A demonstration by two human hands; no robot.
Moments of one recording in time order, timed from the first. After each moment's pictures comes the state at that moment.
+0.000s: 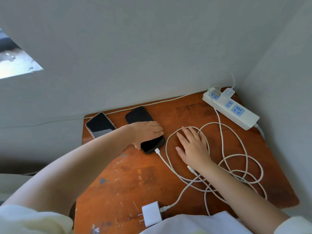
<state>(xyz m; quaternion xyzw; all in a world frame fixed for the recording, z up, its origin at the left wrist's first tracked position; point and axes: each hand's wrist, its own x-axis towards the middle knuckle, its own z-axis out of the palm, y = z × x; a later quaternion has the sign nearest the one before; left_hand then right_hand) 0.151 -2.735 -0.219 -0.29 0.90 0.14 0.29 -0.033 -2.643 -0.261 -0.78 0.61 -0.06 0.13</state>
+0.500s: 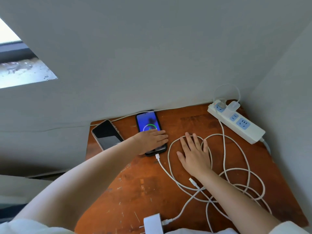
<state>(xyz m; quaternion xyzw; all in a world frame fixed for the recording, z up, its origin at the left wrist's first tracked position) 0.159 -2.730 -0.231 -0.26 0.91 0.00 0.31 -0.030 -2.661 -0.285 -0.77 0.63 0.02 0.10</state>
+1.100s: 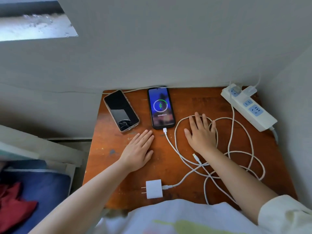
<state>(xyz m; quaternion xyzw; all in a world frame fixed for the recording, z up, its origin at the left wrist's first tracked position) 0.203 -2.588 -0.275 -0.57 0.80 0.17 0.03 -0.030 -2.660 -0.279 -0.78 0.62 0.03 0.08</state>
